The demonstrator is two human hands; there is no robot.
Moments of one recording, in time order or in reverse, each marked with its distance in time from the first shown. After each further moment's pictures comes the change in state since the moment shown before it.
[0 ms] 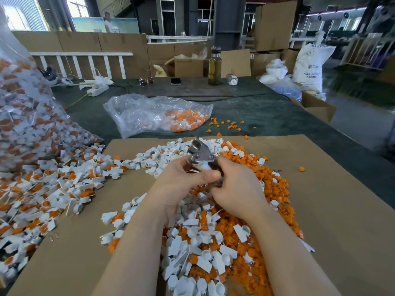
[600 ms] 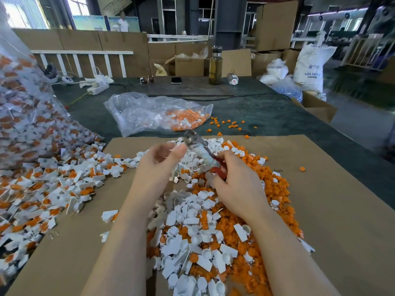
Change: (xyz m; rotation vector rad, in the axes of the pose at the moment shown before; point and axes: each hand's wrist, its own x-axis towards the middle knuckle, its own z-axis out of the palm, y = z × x) left_hand 0.006 -0.006 -0.029 0.333 0.395 0.124; right_hand 0.001 0.004 0.007 -0.011 0.111 0.103
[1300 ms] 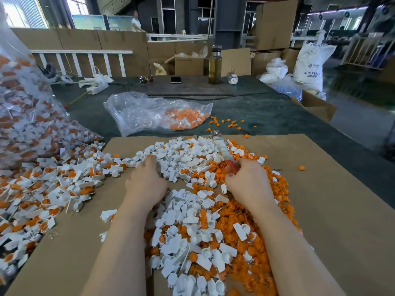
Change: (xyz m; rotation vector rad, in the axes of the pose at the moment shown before) left_hand 0.015 -0.023 -0.006 0.743 -0.066 -0.158; right_hand 0.011 0.019 0.000 -0.017 -0.036 0.375
